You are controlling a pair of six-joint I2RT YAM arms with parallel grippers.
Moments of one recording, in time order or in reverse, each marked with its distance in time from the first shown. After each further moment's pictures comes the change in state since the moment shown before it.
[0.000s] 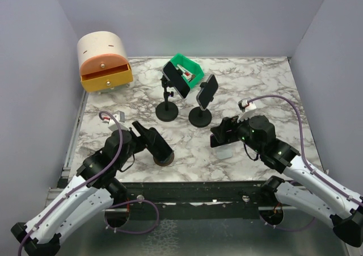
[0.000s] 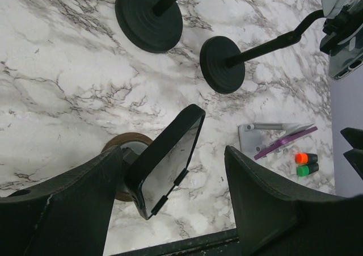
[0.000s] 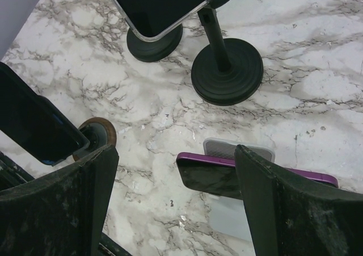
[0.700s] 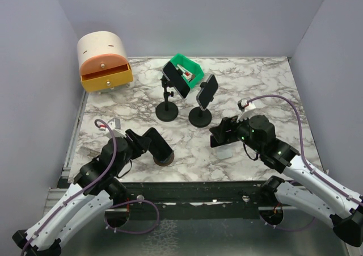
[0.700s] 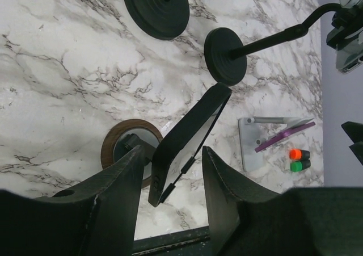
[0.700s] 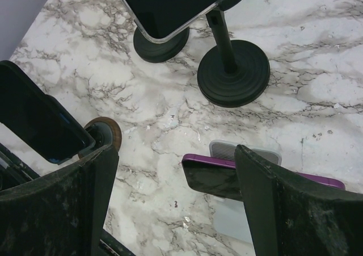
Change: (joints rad) left arm 0.000 -0.151 -0.080 -0.056 0.014 -0.059; right arm 0.000 0.007 0.000 0.018 -0.031 0.001
